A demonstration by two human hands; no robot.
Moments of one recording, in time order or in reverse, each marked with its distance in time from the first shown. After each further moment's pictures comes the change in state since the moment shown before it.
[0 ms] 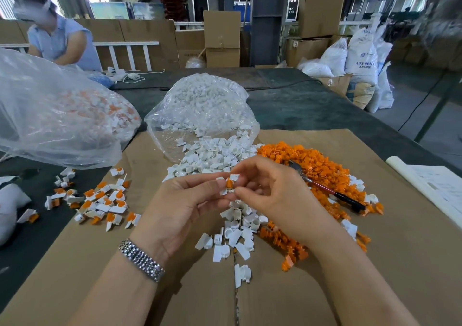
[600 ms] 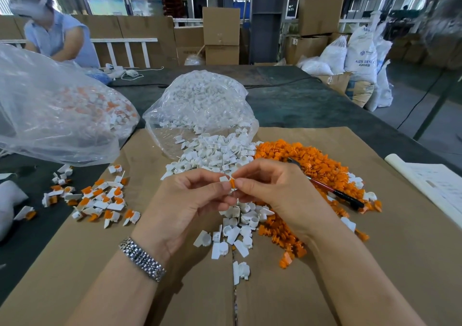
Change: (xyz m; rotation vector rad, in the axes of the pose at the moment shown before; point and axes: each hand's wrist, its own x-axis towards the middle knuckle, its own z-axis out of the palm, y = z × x) left_hand -0.004 0.000 0.004 0.099 0.006 0.027; right_hand 0.001 -0.002 -0.001 0.344 0.008 0.195
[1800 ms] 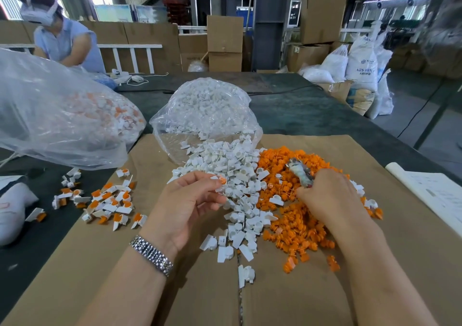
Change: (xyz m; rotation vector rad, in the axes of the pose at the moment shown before) left_hand 0.011 -0.002 -0.013 -0.129 0.056 -0.025; right_hand 0.008 0.002 -0.044 -1.067 0.443 0.434
